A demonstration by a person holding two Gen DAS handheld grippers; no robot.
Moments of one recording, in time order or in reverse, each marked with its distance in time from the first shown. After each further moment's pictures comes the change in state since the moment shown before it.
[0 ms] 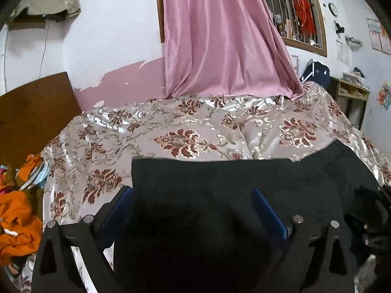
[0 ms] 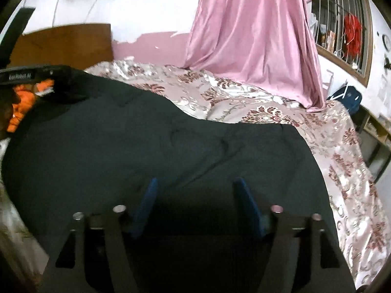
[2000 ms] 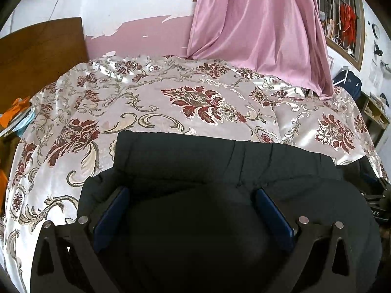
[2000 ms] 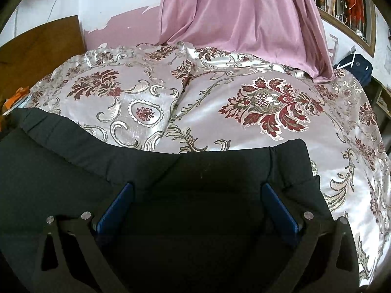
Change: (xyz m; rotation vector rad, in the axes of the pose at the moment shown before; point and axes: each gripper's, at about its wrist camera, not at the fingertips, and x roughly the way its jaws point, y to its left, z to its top) left arm 0.149 0.031 -0.025 -0.236 0.165 0.032; right arm 0.187 -0.063 0.046 0.108 0.161 -0.018
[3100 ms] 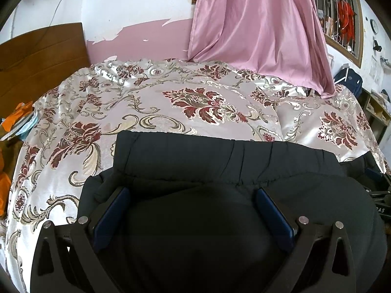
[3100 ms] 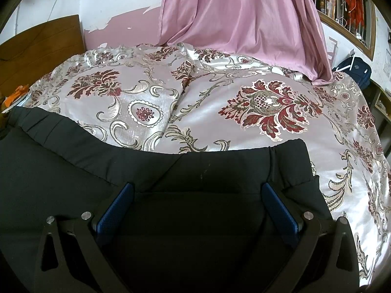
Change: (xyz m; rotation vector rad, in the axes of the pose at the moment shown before) left arm 0.001 0.003 0.000 0.005 -0.018 0.005; right arm -0.002 0.002 0.000 -0.006 -0.013 -0.008
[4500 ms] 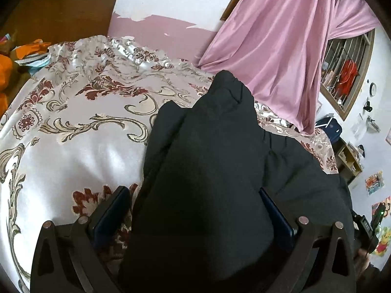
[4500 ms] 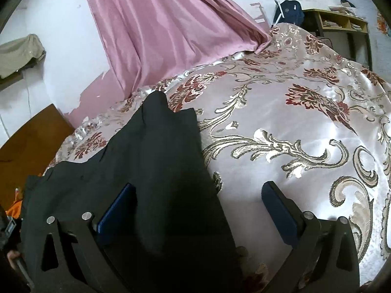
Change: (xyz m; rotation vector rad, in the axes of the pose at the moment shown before) left arm -0.048 0.095 -0.082 -0.268 -0.070 -0.208; right arm -0.072 -0.133 -0.108 0.495 -0.170 0.100
